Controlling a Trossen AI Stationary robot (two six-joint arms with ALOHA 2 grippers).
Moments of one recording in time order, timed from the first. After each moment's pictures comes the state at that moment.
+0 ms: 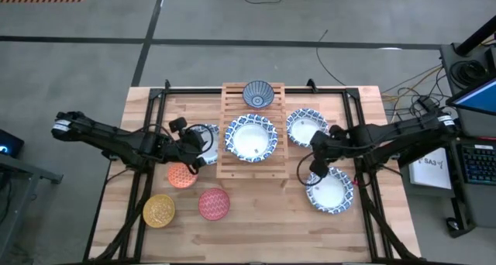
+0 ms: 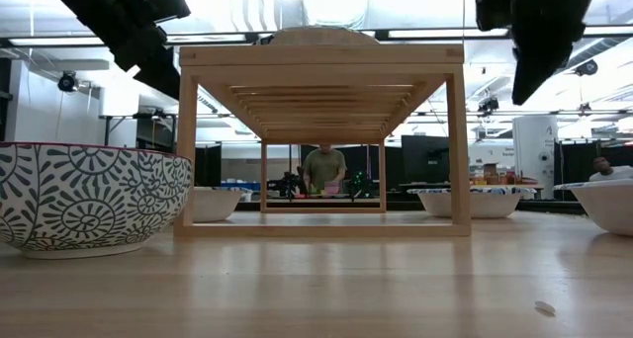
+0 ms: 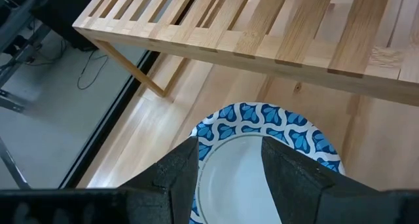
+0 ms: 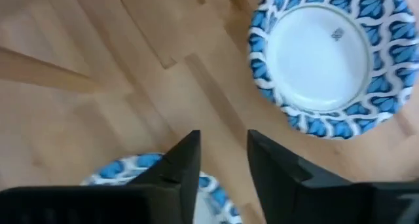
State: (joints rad) left arm -0.20 1.05 0.75 -0.65 -0.74 -0.31; right arm 0.17 1.13 0.97 -1.09 0.26 0.67
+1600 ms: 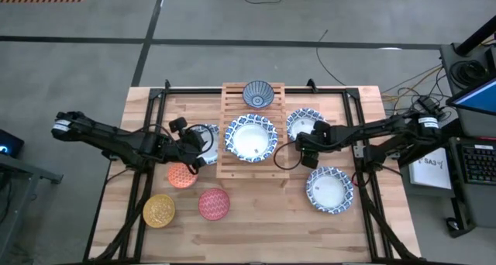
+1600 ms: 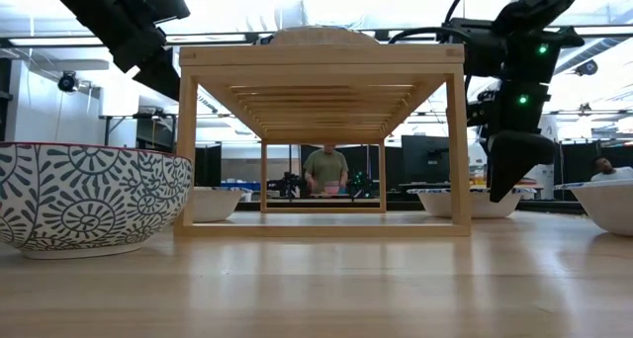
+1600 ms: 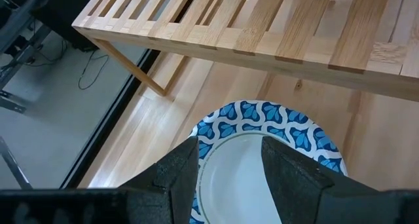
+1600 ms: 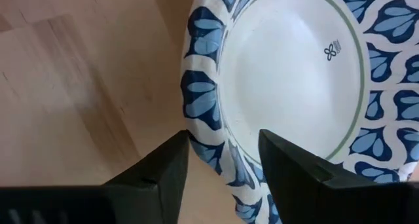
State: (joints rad) left arm -0.20 1.05 0.75 -0.65 -0.74 -0.30; right arm -0.10 1.38 0.70 -0.67 0.33 0.20
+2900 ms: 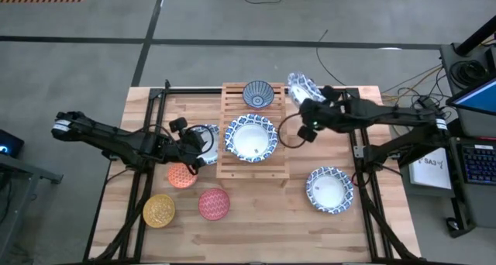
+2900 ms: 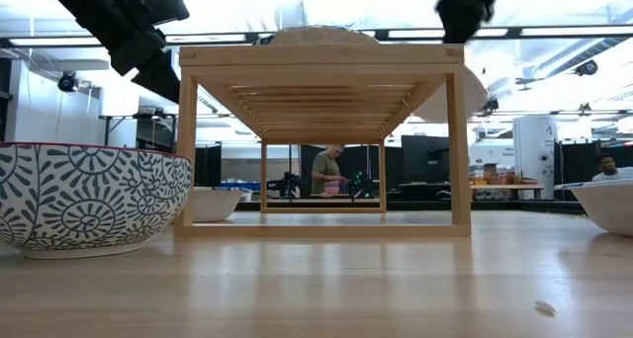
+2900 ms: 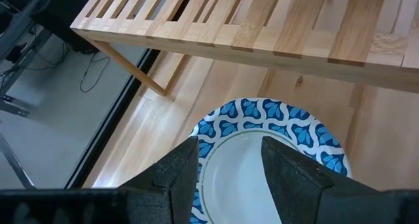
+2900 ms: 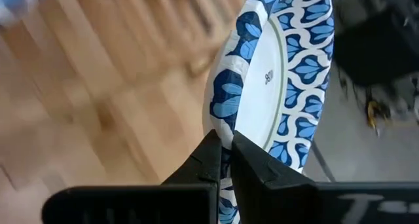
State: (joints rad) left arm -0.20 1.05 0.74 -0.65 -0.74 -0.27; right arm -0.08 1.28 1.33 -1.10 0.61 0.17
